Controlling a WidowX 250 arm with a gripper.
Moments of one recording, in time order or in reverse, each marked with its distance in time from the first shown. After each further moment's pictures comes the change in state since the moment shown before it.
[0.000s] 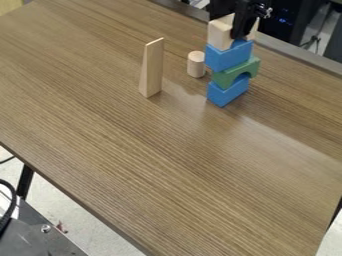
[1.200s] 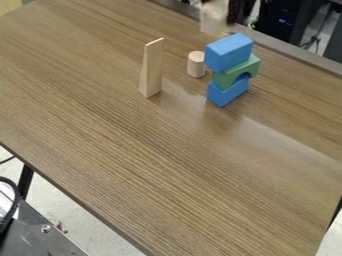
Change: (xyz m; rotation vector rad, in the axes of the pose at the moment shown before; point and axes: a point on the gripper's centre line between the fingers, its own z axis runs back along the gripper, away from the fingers) arm -0.049 -0.043 0.042 0.015 -0.154 0.017
